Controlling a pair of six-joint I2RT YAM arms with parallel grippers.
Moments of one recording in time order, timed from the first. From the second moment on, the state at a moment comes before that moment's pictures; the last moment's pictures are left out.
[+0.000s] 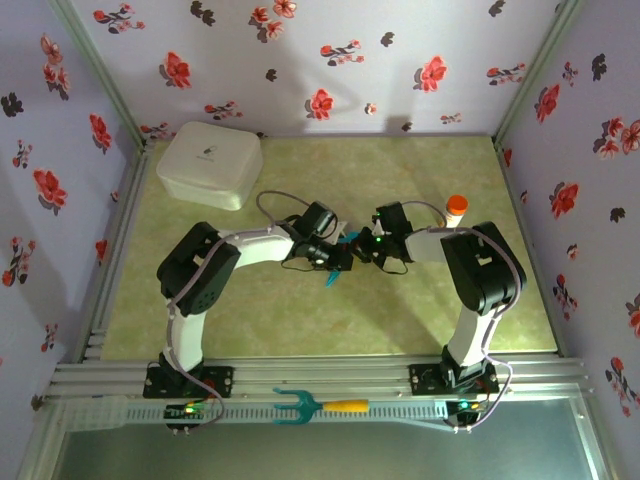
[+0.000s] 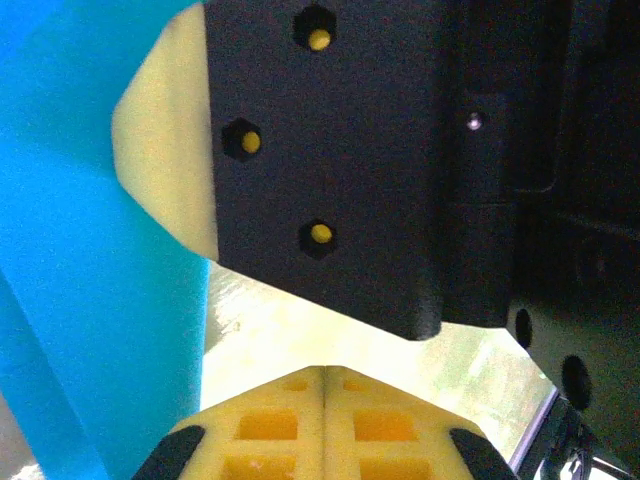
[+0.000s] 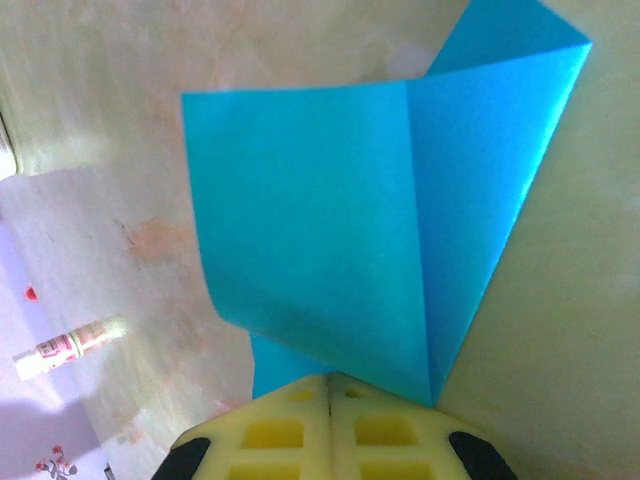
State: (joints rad) left arm -0.80 1.98 1.22 -0.20 0.53 -0.60; right arm 0.41 1.82 0.83 0.04 -0.51 0.95
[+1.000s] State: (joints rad) left arm -0.80 1.98 1.15 -0.21 0.50 -0.59; right arm 0.41 1.82 0.83 0.04 -0.51 0.94
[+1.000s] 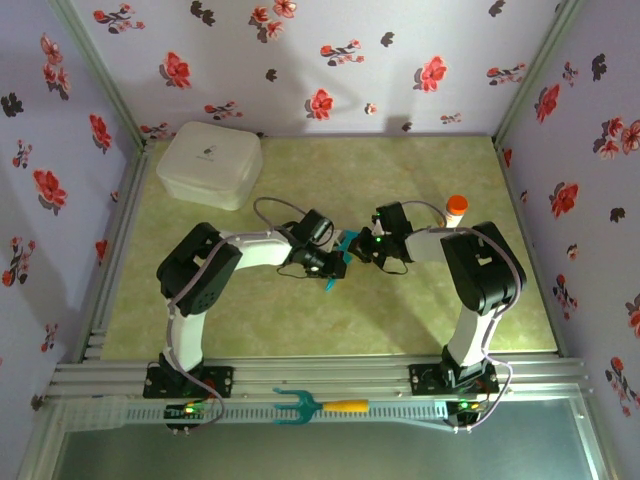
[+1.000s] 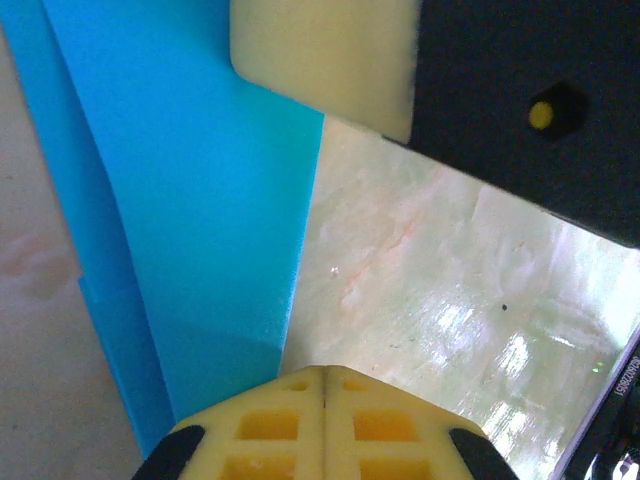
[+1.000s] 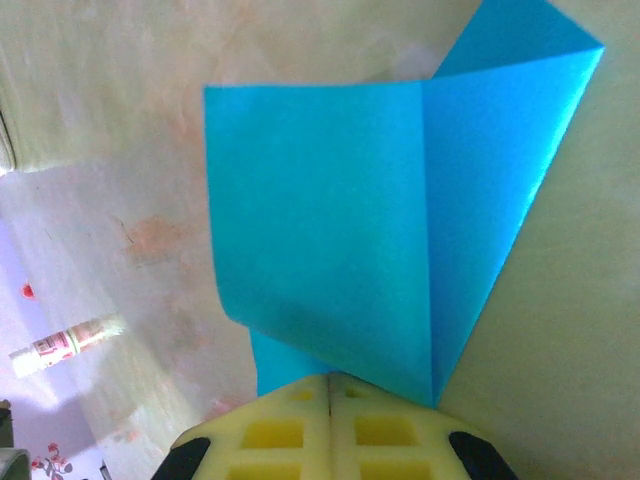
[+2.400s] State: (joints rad) left arm -0.79 1.69 0.98 -0.22 0.43 -0.63; right arm 0.42 1.82 0.83 0.03 -0.51 0.92
